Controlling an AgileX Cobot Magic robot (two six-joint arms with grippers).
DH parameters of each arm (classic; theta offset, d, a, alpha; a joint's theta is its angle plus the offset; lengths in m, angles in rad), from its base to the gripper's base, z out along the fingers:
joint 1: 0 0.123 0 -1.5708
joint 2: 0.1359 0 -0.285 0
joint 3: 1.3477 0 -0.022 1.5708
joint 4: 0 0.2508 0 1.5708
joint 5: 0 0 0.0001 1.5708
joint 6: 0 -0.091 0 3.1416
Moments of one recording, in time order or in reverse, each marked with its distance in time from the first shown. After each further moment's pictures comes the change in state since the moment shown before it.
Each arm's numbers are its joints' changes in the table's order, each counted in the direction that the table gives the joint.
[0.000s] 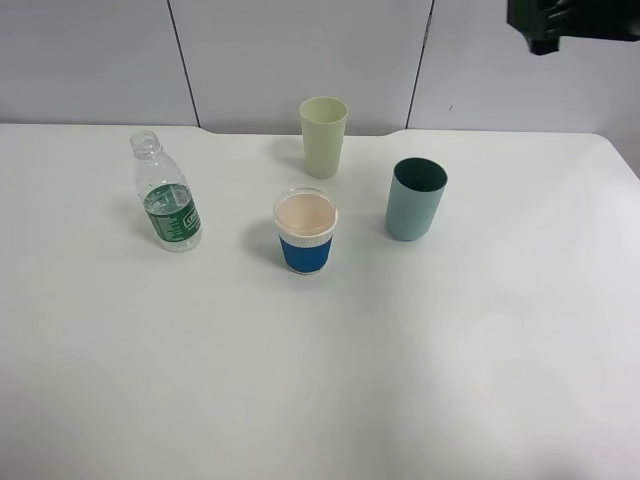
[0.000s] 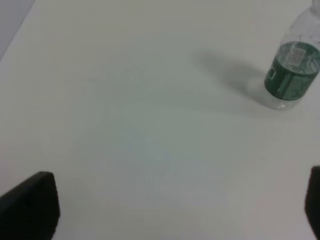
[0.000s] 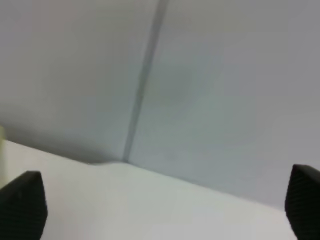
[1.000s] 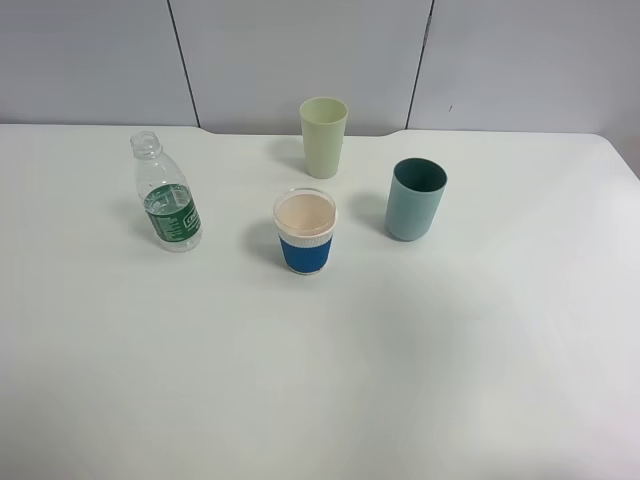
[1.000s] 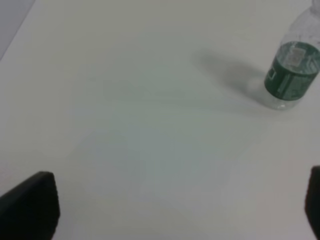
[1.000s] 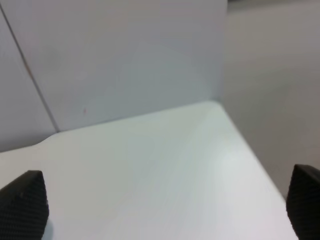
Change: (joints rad) left arm 0.000 0.000 0.000 0.000 0.000 0.000; right arm -0.237 -0.852 0.000 0.006 -0.881 -0.289
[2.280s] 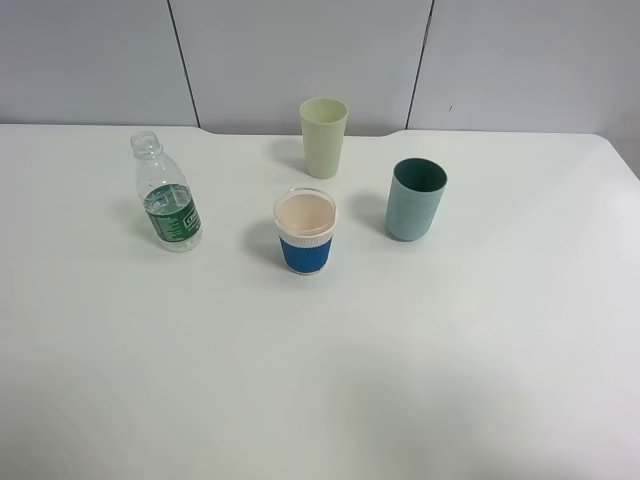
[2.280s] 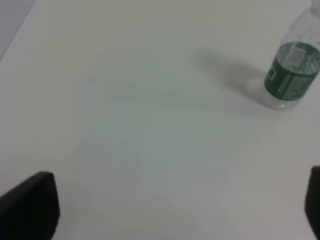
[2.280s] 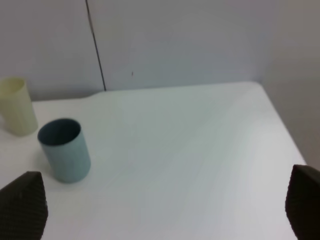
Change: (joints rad) left arm 0.000 0.000 0.000 0.000 0.000 0.000; right arm 0.004 -0.337 0.085 0.176 -0.223 0.213
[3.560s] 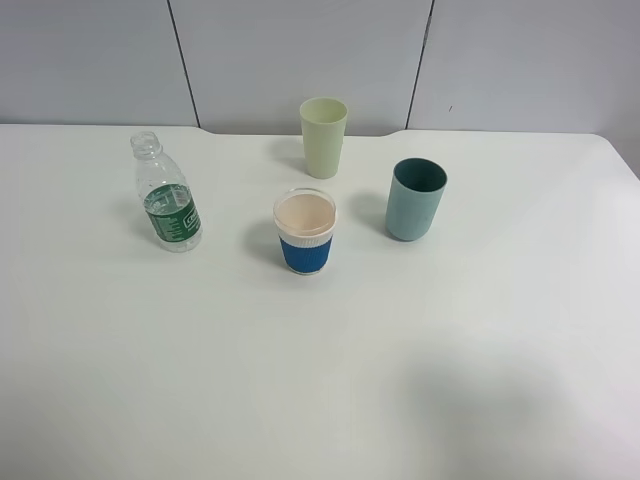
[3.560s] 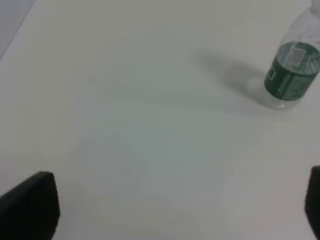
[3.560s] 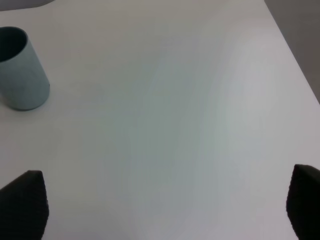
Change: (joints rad) left arm 0.000 0.000 0.000 0.000 0.000 0.000; right arm 0.008 0.001 0.243 -0.084 0.031 -0.056
